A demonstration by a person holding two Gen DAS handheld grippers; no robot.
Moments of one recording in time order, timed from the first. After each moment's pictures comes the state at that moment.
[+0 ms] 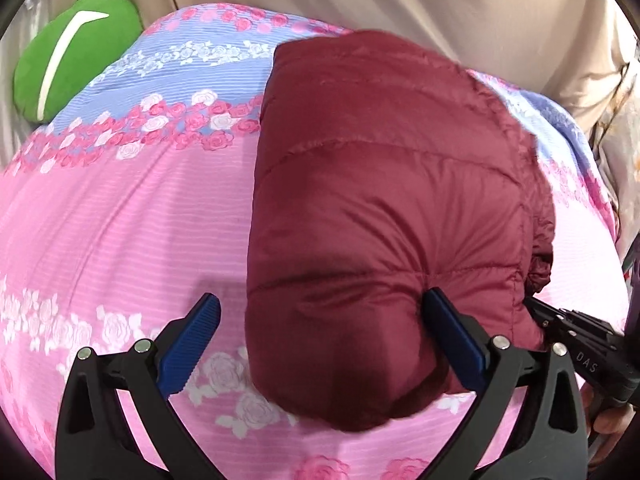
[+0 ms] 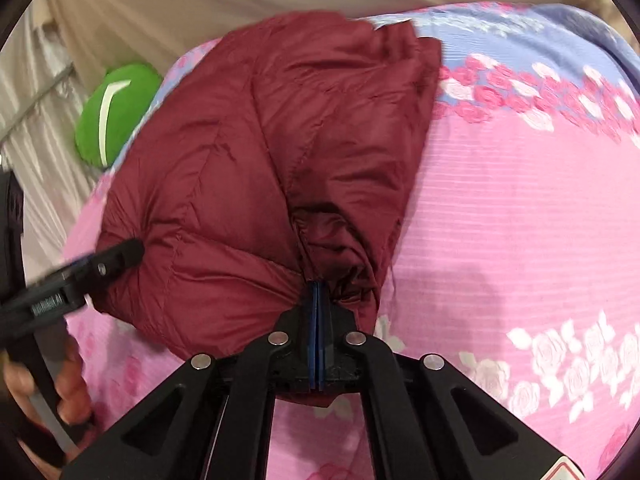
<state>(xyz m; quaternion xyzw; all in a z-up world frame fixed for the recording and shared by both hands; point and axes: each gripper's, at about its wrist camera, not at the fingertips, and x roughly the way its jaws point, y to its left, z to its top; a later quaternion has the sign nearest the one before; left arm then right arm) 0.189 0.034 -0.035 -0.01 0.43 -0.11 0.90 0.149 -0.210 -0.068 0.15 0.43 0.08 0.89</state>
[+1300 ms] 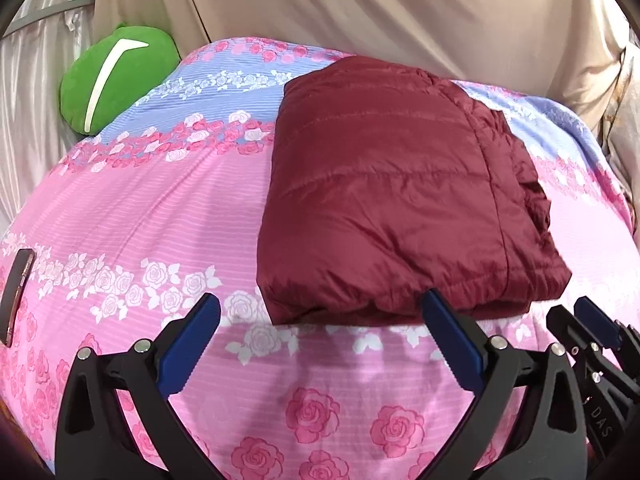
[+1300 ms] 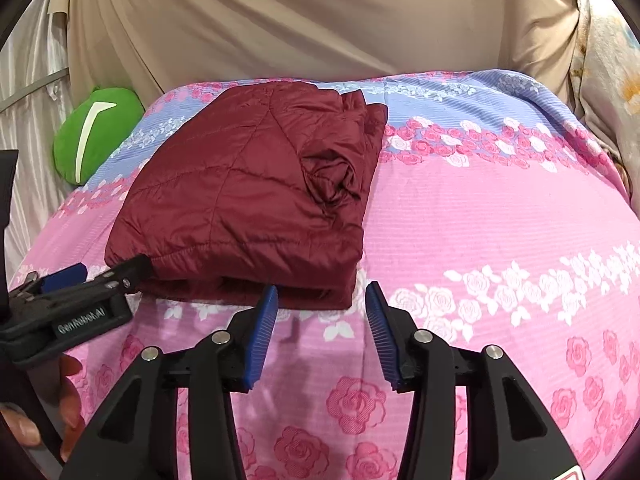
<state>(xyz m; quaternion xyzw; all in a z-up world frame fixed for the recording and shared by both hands) 0.117 0.022 -0.033 0.02 0.37 -0.05 0.93 0.047 -0.173 -0.045 0.09 0.34 -0.03 0.94</state>
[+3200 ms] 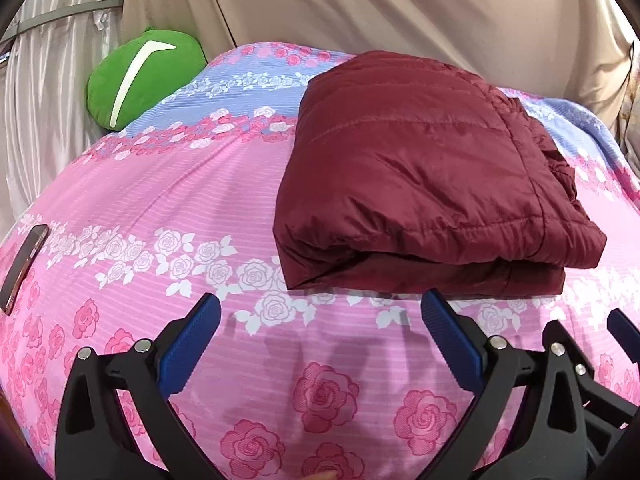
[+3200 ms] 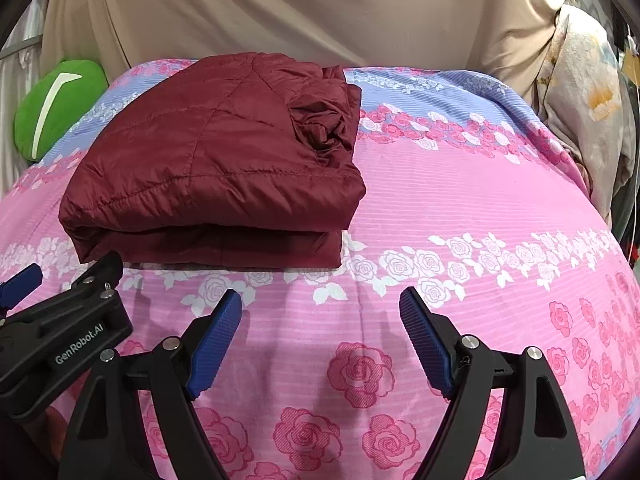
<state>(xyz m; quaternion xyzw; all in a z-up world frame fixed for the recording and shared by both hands) 0.096 0.022 -0.066 0.02 0.34 0.00 0.94 0.049 -0.146 -0.078 0.03 0.35 -0.13 0.93</state>
